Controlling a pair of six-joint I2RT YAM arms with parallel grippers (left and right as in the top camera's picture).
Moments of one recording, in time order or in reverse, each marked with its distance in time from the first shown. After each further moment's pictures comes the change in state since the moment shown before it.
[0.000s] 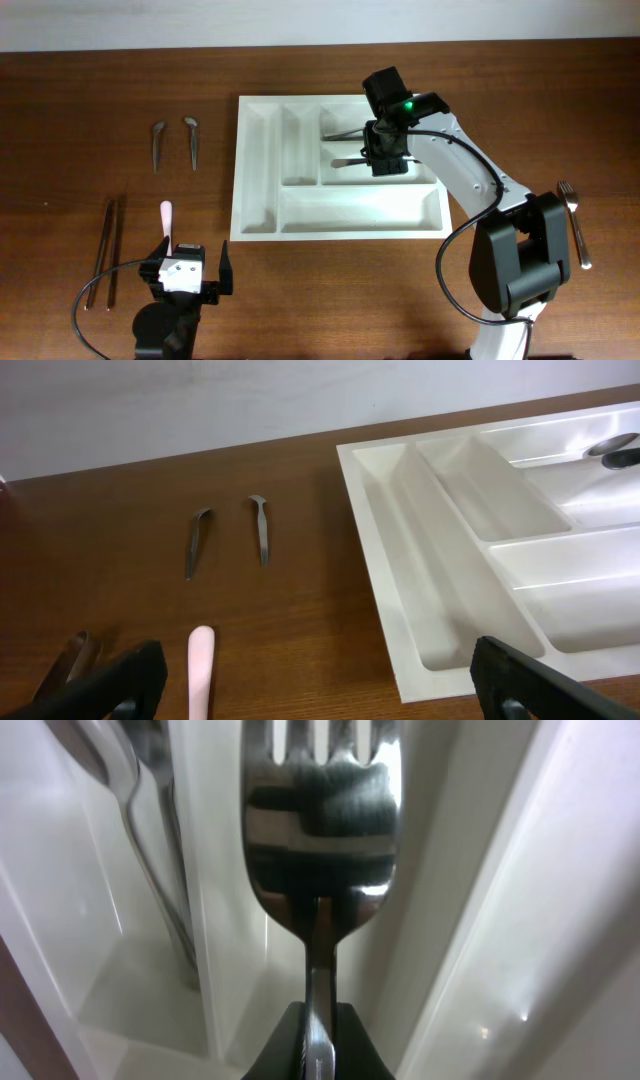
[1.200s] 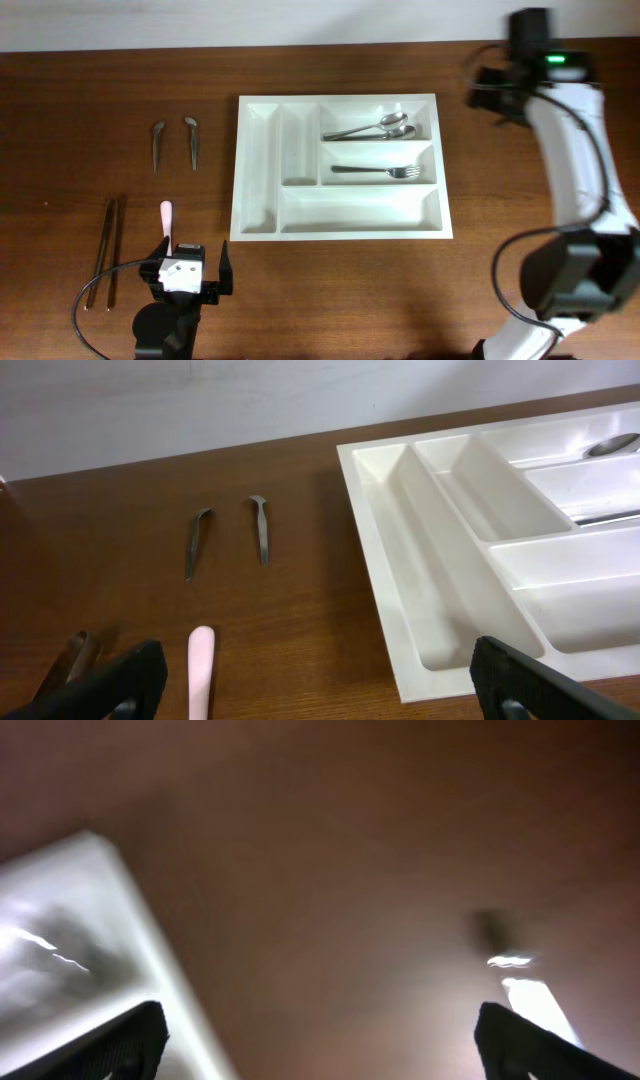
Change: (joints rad) left arm 0.000 0.000 0.000 0.000 0.000 0.000; right arm -0.459 -0.103 0.280 -0.247 0.282 -1.576
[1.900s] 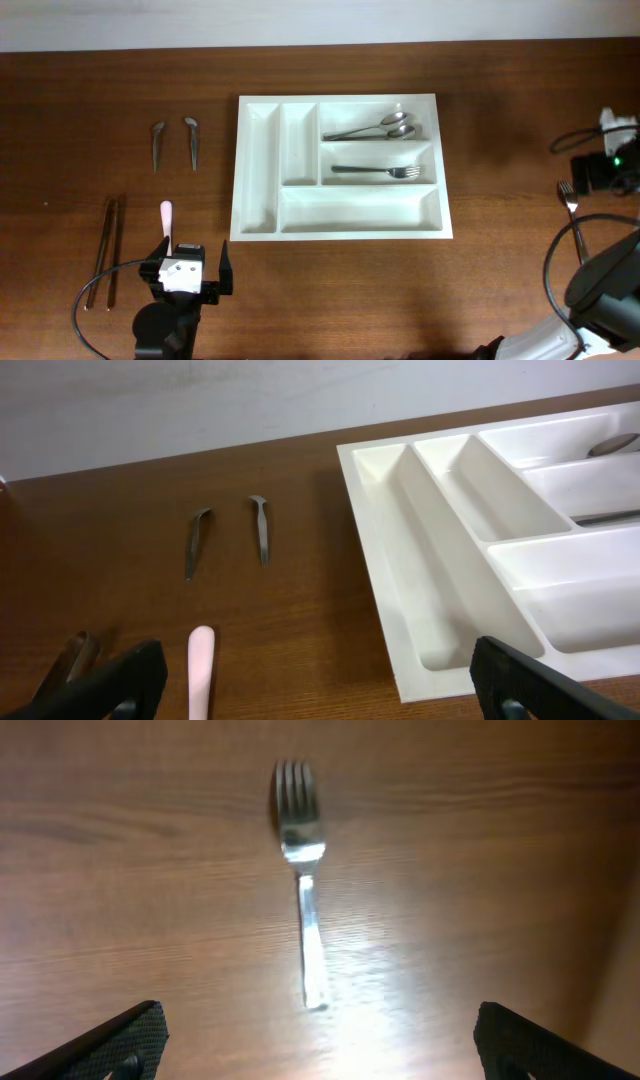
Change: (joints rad) left arm 0.000 0.000 0.000 0.000 0.000 0.000; right arm -0.499 -0.017 -0.246 0.010 -0.138 -0.824
